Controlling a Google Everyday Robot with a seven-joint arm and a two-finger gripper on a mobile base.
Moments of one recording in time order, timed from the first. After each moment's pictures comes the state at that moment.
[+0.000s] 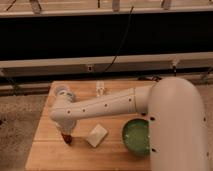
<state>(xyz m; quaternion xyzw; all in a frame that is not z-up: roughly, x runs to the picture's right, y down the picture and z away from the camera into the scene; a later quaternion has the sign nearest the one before) -0.208 0.228 0.757 -0.18 -0.29 -0.64 0.69</state>
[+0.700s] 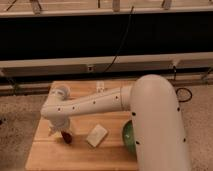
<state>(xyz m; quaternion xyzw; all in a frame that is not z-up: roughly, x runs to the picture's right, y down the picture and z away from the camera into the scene) -0.233 0.244 0.774 -0.21 -0.31 -0.67 0.64</state>
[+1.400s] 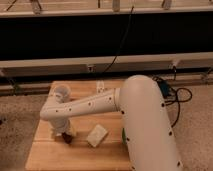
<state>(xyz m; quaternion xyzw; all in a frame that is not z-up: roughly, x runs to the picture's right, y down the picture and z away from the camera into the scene) -0.228 0.260 0.798 -0.24 -0.30 -0.68 0.63</state>
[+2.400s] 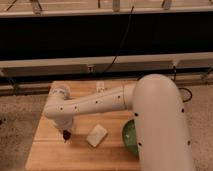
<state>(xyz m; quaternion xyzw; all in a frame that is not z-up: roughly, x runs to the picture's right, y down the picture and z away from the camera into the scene) -0.194 0.227 0.771 -0.22 -0.27 -0.66 0.67</state>
